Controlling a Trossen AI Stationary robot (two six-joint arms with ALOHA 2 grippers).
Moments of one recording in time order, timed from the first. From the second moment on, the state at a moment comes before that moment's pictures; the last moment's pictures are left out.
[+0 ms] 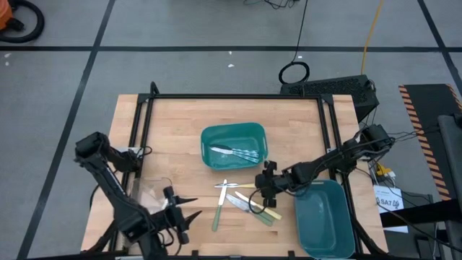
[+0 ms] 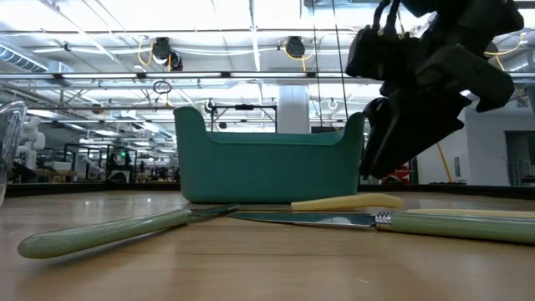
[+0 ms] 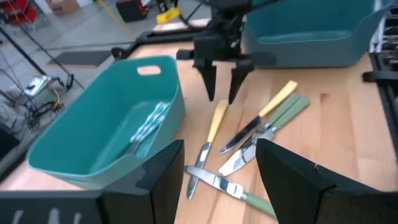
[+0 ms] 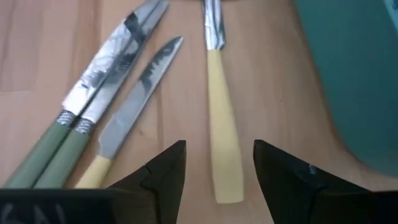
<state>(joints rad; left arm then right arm) -0.93 1.69 1.34 -0.83 -1.10 -0.91 0.37 1.61 0.81 -0.21 0.23 0.38</state>
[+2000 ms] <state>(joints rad) -0.81 1.72 1.31 -0.64 -1.03 -0.81 0.57 1.60 0.81 -0.19 0.61 0.53</state>
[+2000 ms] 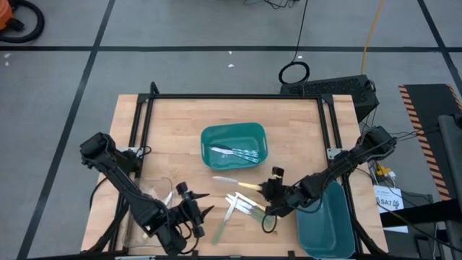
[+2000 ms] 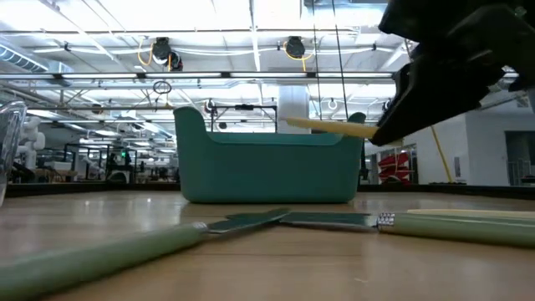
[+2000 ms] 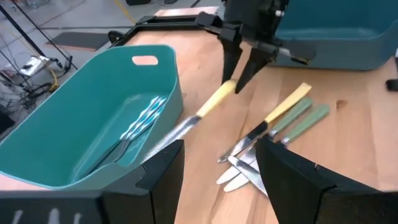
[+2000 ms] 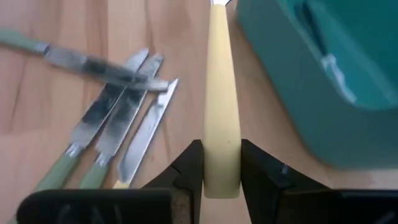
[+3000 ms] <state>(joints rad) -0.77 1.81 1.31 -0.05 -0.88 -0.32 0.76 1.56 0.81 0.44 0.88 -0.01</state>
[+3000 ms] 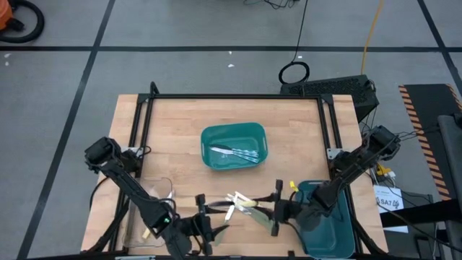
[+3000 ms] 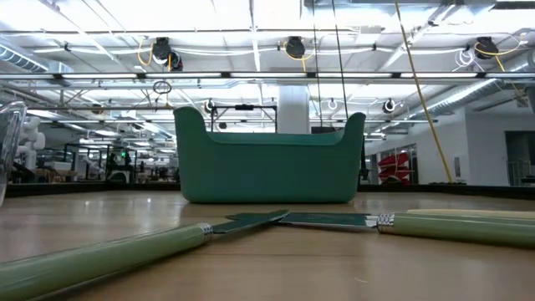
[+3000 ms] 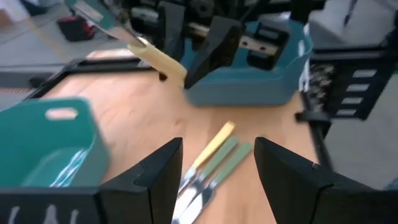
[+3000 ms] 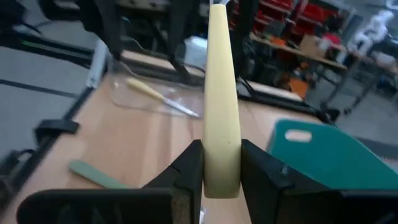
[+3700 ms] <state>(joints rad) -0.69 1.94 1.31 0.67 -0.68 0.16 0.80 1.70 0.81 1.06 0.62 -0.38</state>
